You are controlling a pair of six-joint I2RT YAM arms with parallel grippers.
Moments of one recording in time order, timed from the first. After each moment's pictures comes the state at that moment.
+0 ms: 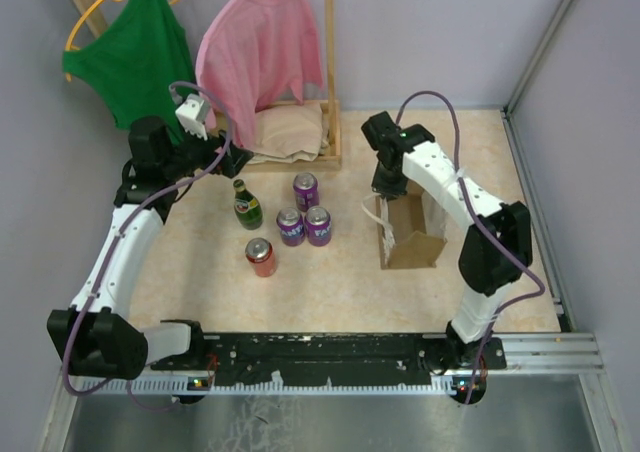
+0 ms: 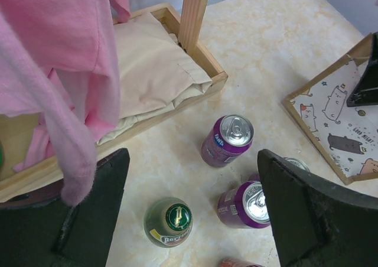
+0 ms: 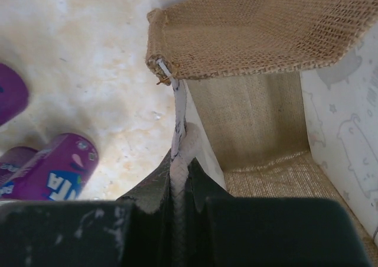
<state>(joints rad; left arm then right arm) -0.09 1.23 1.15 -0.19 0.53 -0.01 0.48 1.73 1.59 -1.11 0.28 0.76</state>
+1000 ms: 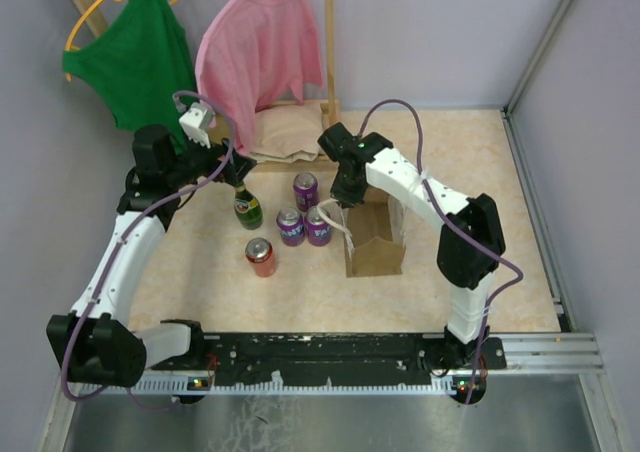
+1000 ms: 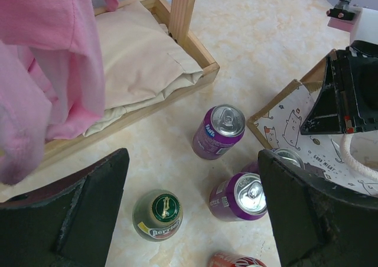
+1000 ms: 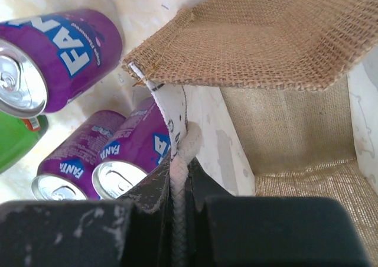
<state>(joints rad) -0.11 1.19 1.08 -0.16 0.54 -0.03 0.69 1.88 1.73 -1.07 0.21 1.02</state>
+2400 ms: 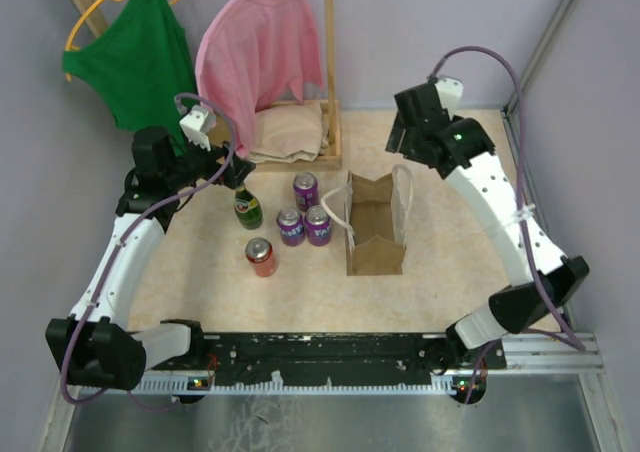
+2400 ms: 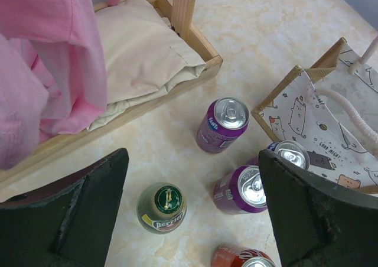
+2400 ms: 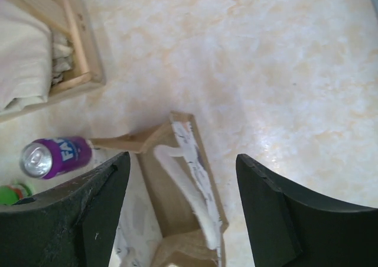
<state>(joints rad) -0.11 1.17 1.07 -0.19 0.53 0.02 0.53 1.53 1.79 -1.05 0.54 0.62</state>
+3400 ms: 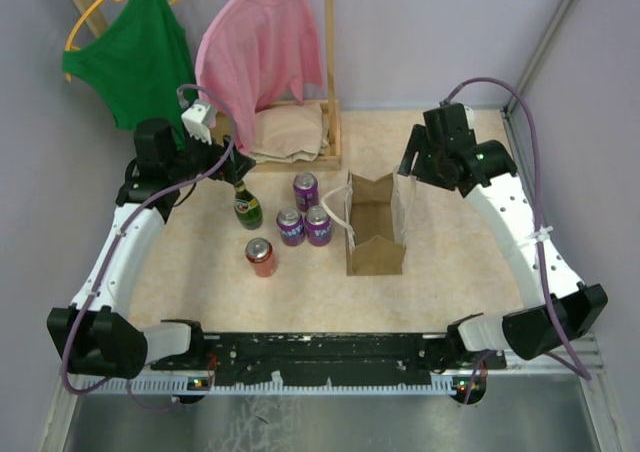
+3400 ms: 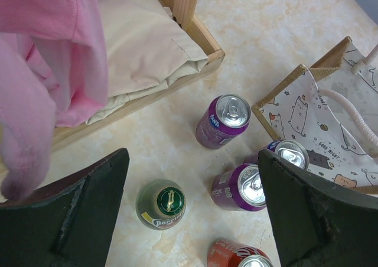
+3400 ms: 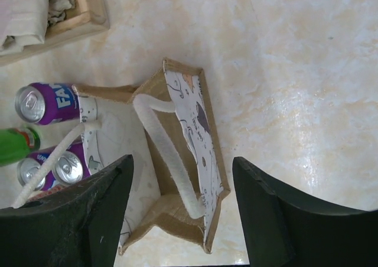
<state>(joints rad) -0.11 1.23 1.15 -0.28 0.52 0.01 0.37 1.34 1.53 -1.01 0.25 0.58</state>
